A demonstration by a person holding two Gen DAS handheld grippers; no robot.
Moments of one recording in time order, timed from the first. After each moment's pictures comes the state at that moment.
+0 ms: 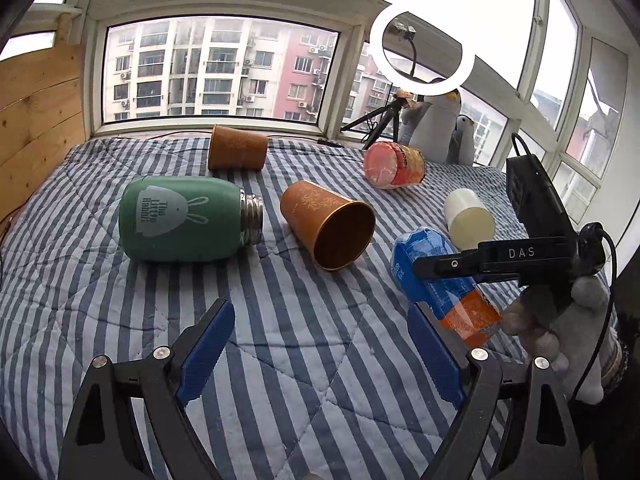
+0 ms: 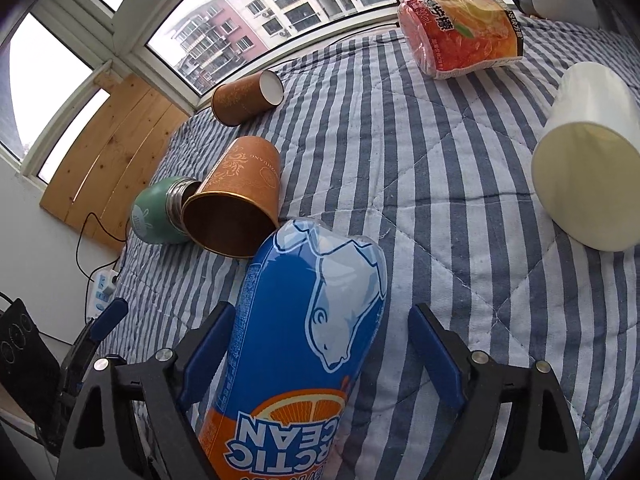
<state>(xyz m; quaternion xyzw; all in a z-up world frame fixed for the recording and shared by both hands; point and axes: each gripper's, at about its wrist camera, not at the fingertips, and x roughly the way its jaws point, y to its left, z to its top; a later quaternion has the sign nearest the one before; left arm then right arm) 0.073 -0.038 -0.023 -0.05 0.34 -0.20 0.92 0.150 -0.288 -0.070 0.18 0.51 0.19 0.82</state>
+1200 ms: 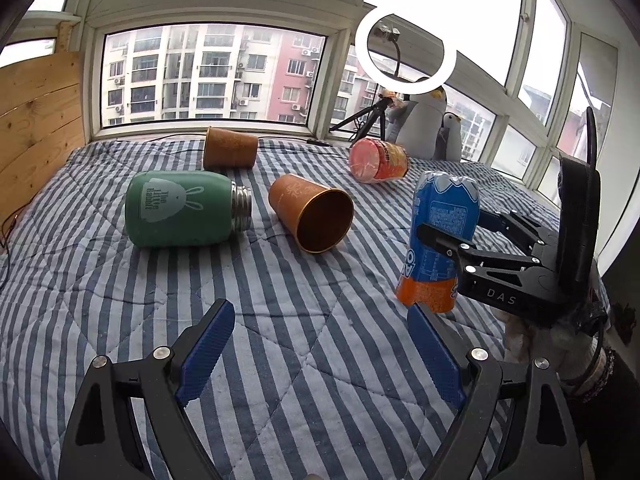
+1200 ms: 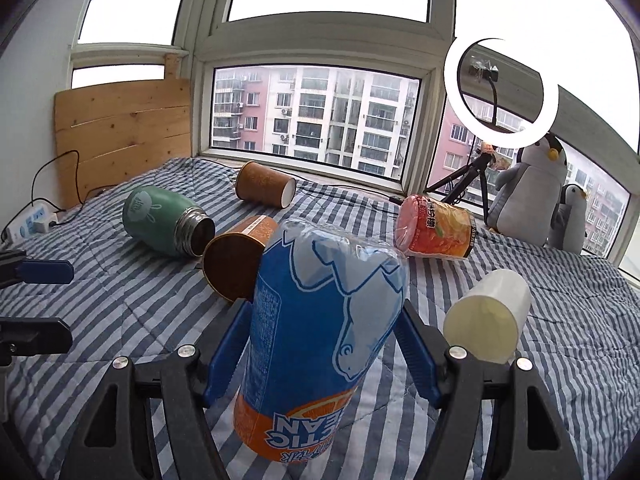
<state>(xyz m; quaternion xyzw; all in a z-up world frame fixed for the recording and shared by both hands) 0.038 -0.036 -0.018 -0.04 0.32 -0.21 0.92 0.065 -0.243 -0.027 -0.09 0.25 0.10 0.96</state>
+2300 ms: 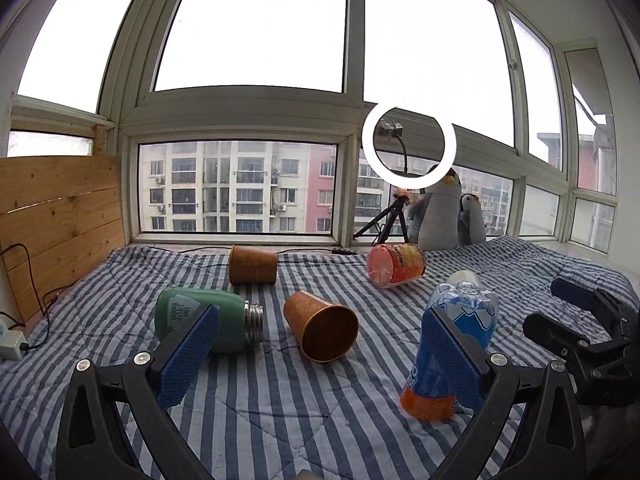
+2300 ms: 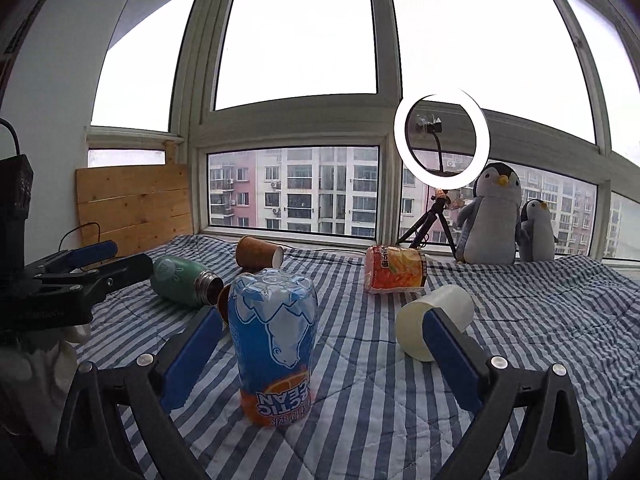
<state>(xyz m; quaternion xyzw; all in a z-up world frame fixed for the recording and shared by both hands) 0.008 -0.067 0.016 -0.02 0.12 -0.13 0.98 -0.030 -0.292 -0.008 -0.02 0.11 0.08 0.99</state>
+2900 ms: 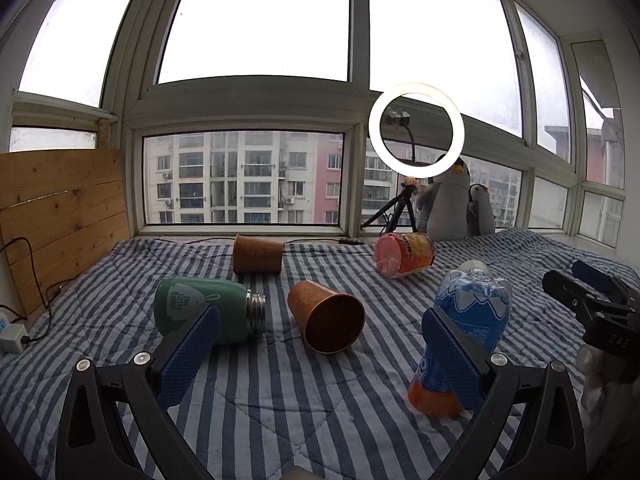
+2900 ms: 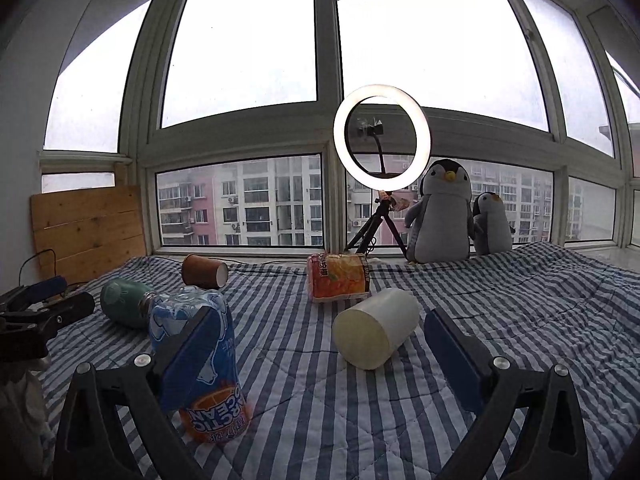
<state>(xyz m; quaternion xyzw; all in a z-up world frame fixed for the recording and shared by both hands) 0.018 -0.073 0.006 -0.01 0.14 -0.12 0.98 -0.017 -0.328 -0.009 0.02 0.10 0.01 0.99</state>
